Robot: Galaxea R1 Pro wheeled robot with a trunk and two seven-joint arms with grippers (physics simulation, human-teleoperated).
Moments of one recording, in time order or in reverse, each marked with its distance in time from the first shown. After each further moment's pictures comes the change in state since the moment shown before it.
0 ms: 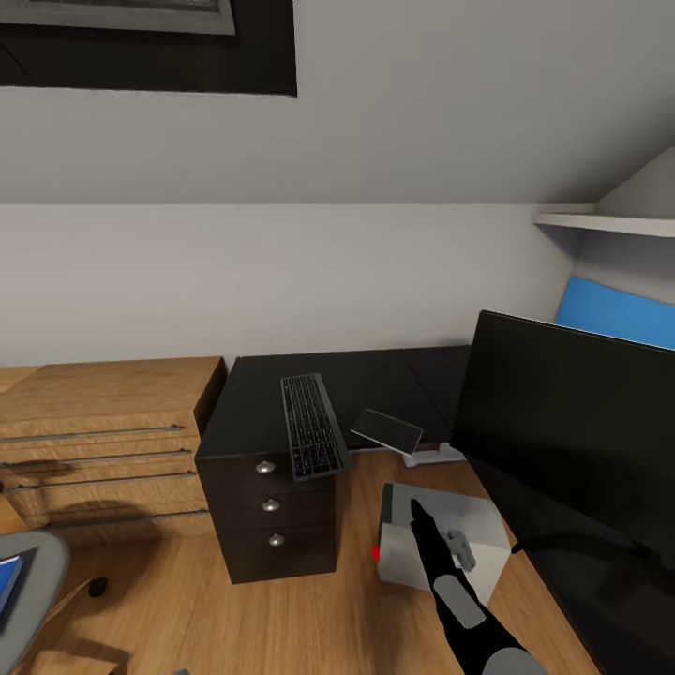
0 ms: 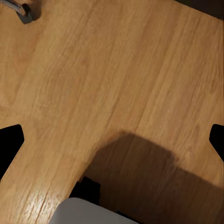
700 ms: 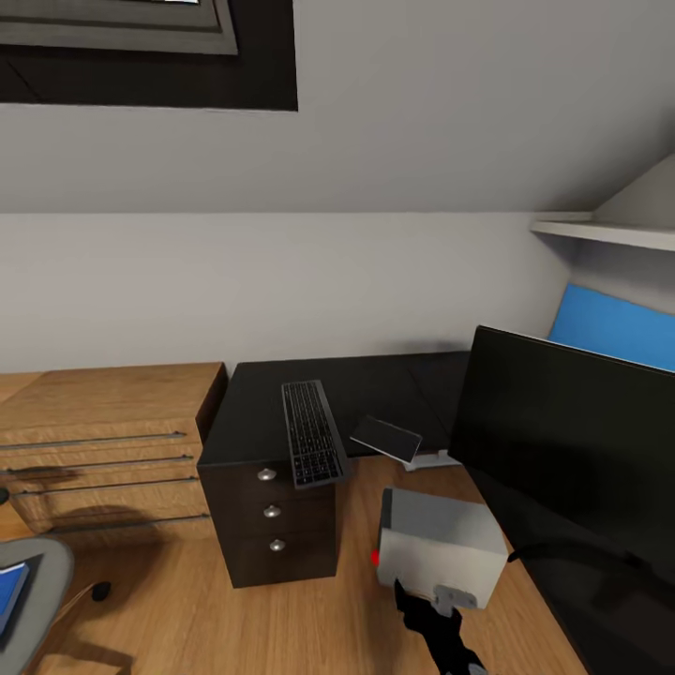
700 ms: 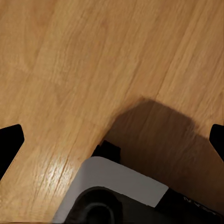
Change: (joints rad) left arm 0.000 0.027 0.004 0.168 0.003 -0.030 -0.002; right arm 0.000 -0.034 0.001 0.421 0.831 -0.318 -0.006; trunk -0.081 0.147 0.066
